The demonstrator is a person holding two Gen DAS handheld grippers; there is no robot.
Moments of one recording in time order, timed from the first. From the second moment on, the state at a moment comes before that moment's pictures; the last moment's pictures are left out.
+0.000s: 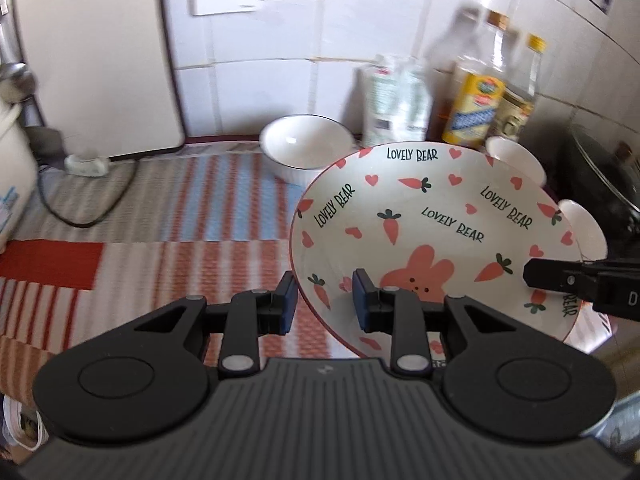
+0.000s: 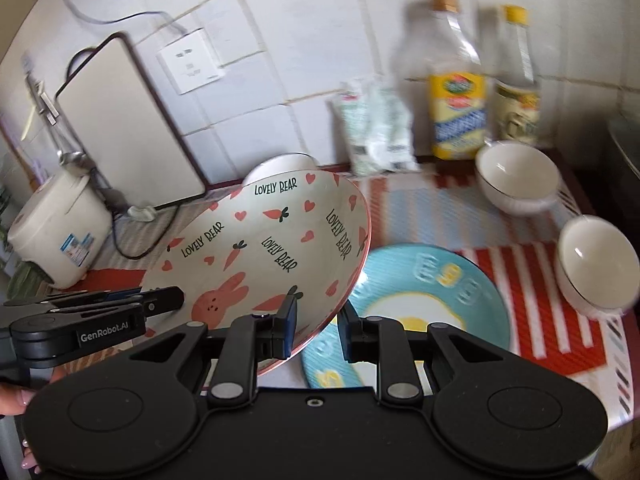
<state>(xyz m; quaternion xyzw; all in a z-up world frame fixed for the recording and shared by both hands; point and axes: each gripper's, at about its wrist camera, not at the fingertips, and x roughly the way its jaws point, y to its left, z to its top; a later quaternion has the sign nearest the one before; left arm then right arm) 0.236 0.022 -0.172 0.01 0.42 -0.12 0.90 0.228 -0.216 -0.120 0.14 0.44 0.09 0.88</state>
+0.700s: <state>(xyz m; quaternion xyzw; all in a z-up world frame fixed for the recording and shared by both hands) 0.261 -0.047 -0.233 0.01 0.50 -0.16 0.85 0.212 -0.286 -0.186 0.18 0.50 0.03 0.85</state>
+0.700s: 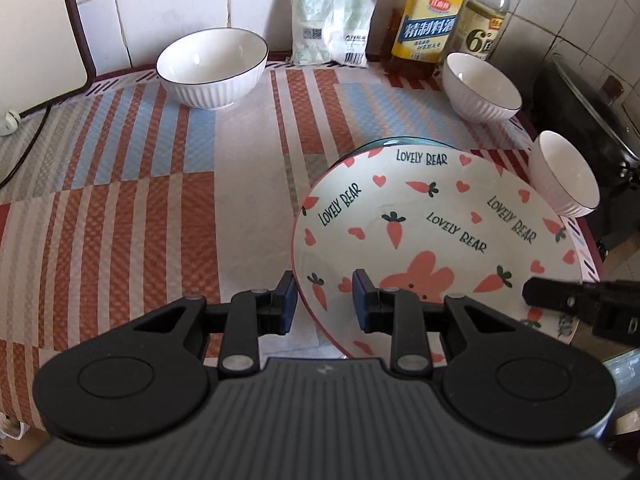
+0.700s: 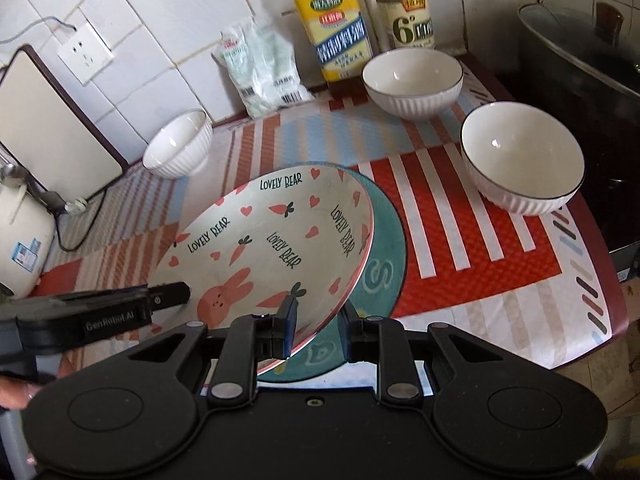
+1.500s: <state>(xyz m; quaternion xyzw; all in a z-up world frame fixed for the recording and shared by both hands) 0.270 -0.074 -0.241 0.08 0.55 -0.18 0.81 0.223 -0.279 -0.199 0.15 0.54 -0.02 0.83</state>
